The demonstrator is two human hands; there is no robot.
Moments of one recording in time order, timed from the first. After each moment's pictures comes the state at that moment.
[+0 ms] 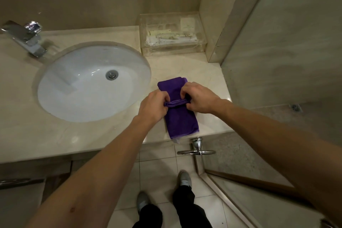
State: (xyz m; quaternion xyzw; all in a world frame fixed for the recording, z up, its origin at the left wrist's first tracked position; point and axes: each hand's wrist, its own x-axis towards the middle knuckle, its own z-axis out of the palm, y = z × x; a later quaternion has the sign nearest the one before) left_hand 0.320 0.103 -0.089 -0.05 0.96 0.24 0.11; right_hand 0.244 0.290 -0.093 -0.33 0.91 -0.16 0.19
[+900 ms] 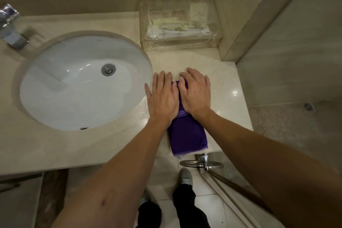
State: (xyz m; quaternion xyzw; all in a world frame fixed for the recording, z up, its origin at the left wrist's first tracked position) left_hand 0.261 0.124 -0.148 -0.15 0.96 0.23 0.01; right_hand 0.218 0.229 -0.158 -0.10 0.96 -0.26 0.01
